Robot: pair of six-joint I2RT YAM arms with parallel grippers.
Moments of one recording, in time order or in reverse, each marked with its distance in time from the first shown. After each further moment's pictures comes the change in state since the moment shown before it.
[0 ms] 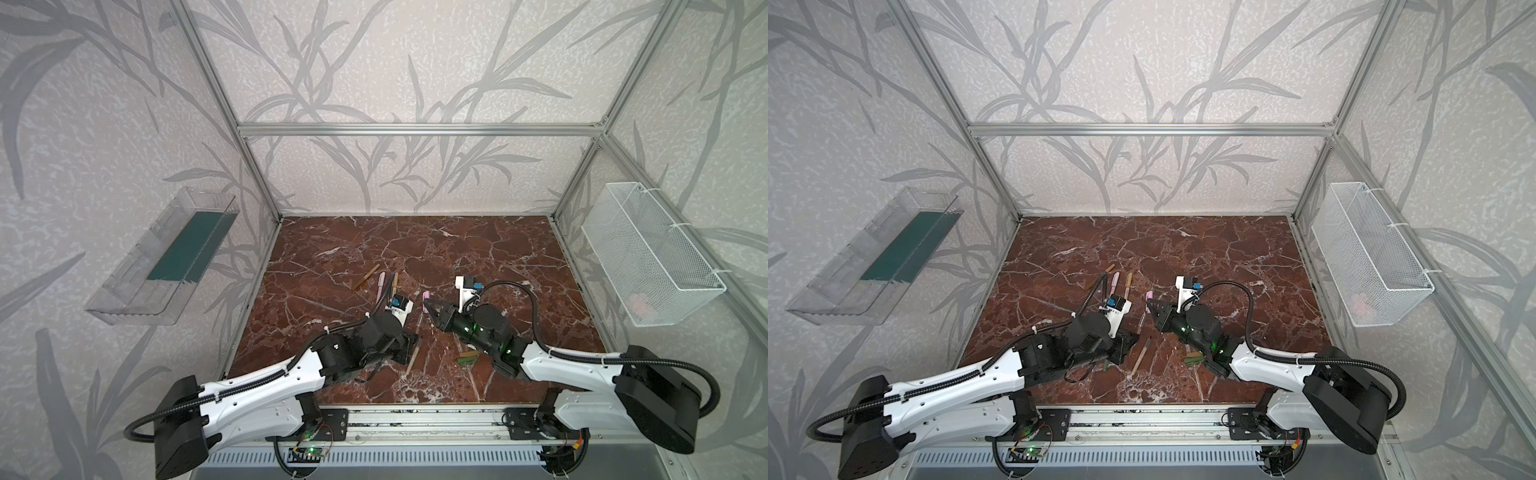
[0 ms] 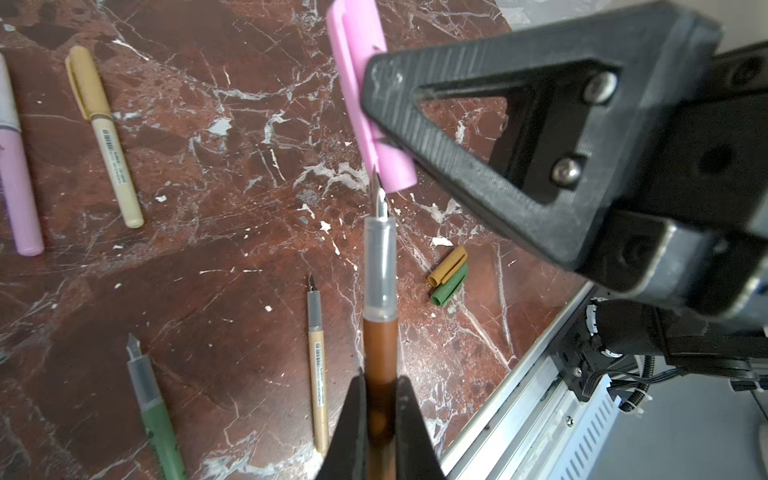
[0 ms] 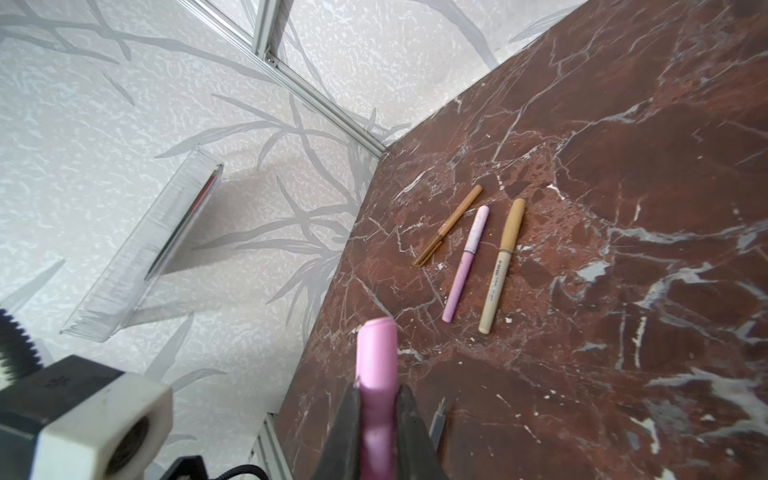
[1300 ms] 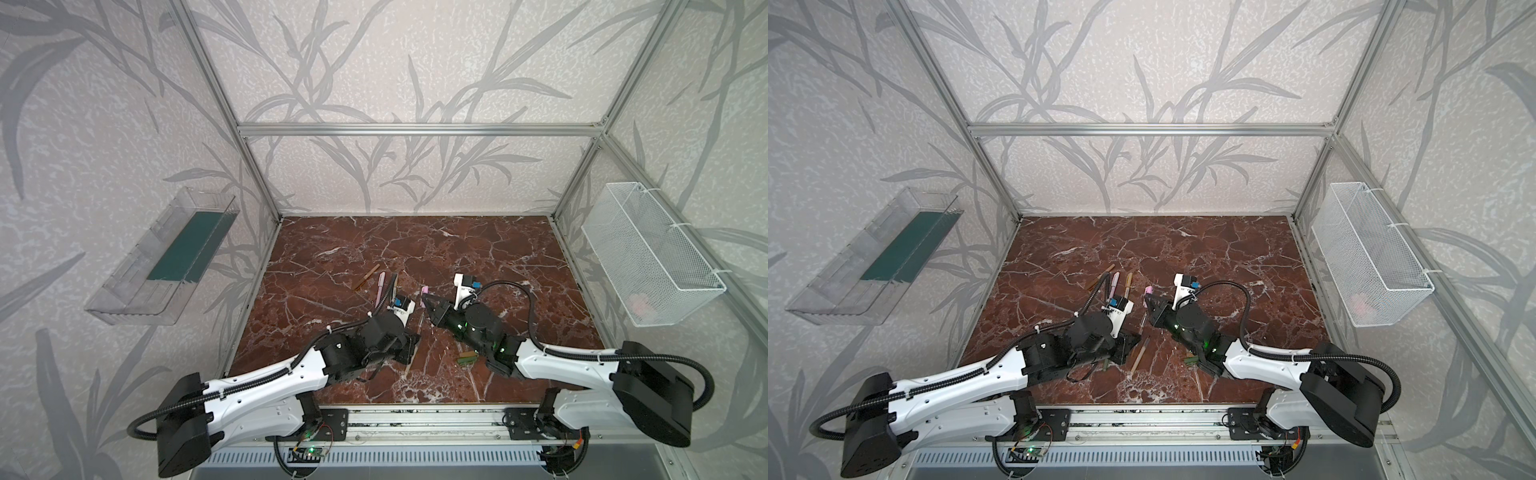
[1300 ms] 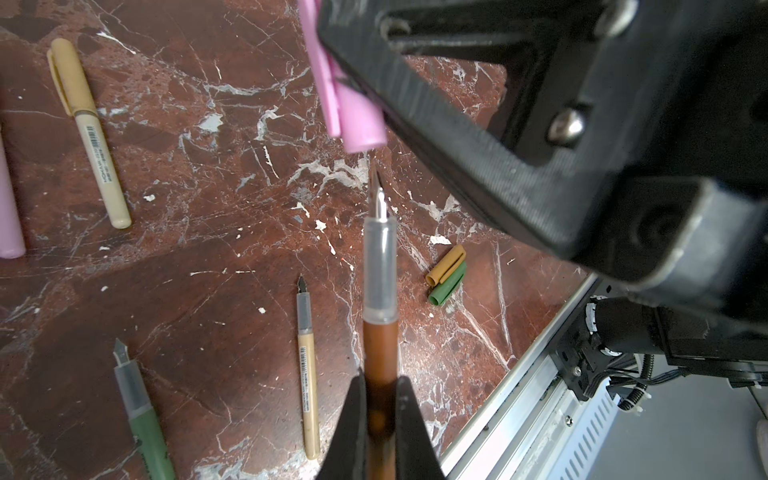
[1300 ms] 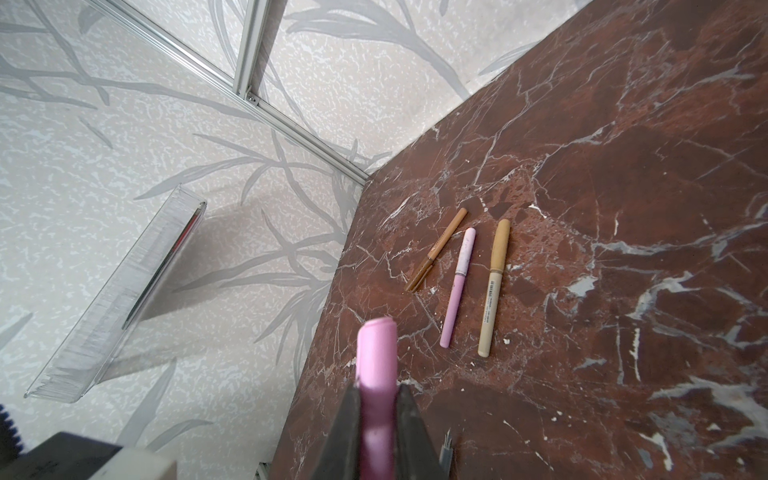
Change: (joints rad) left arm 0.001 0.015 0.000 0.005 -0.002 0.001; right arm 0.044 0.038 0.069 -0.054 0.157 0.038
